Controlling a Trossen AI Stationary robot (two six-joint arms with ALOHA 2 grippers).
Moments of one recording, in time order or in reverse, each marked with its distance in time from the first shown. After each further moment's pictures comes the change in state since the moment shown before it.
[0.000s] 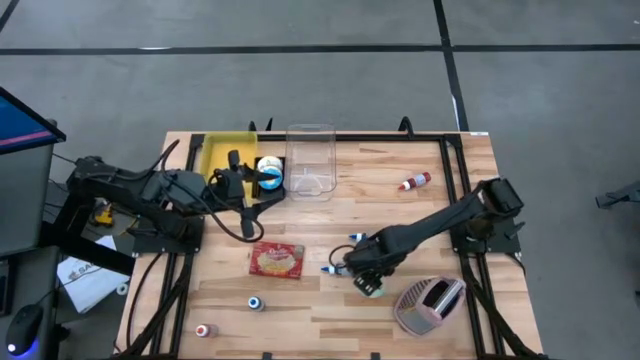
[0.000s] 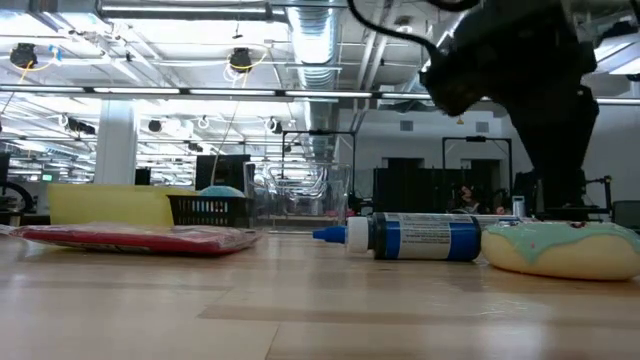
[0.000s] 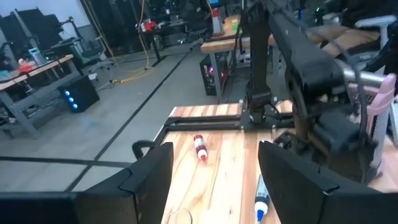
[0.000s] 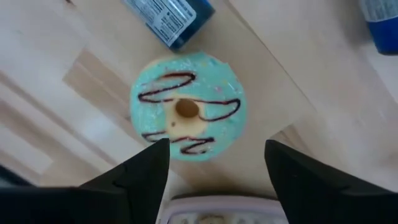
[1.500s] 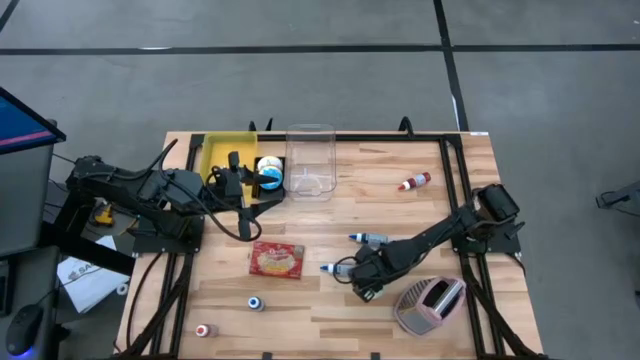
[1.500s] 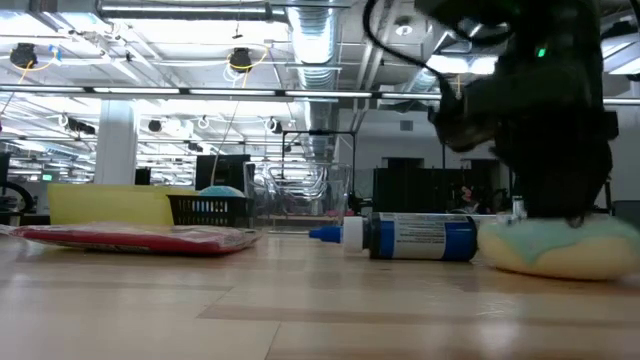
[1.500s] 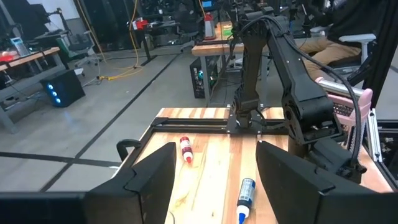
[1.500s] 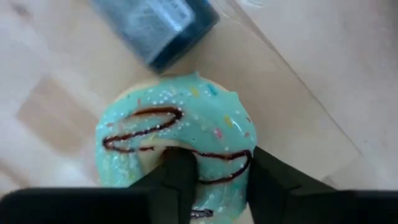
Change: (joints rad) left arm -0.009 -0.012 -0.001 -0.003 0.033 -0.074; right arm 0.079 0.039 -0.129 0.242 0.147 0.085
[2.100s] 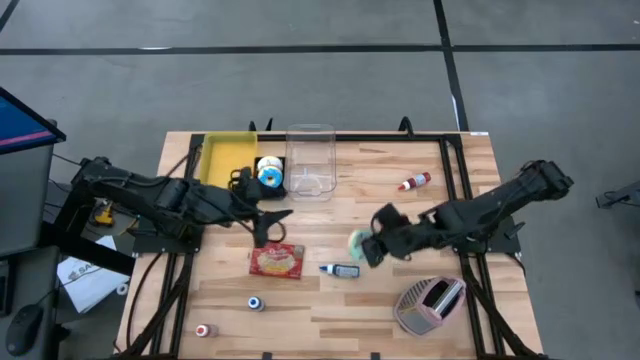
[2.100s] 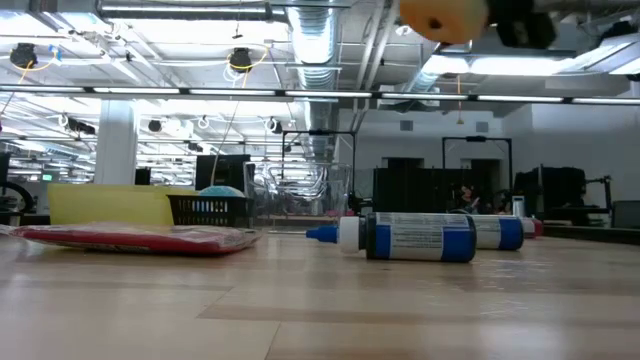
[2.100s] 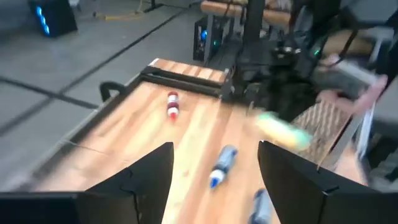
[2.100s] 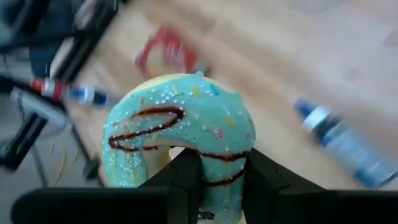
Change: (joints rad) left arm 0.007 0.109 -0.001 -0.087 -0.010 -0.358; right arm -0.034 -0.506 0.002 0.063 0.414 0.017
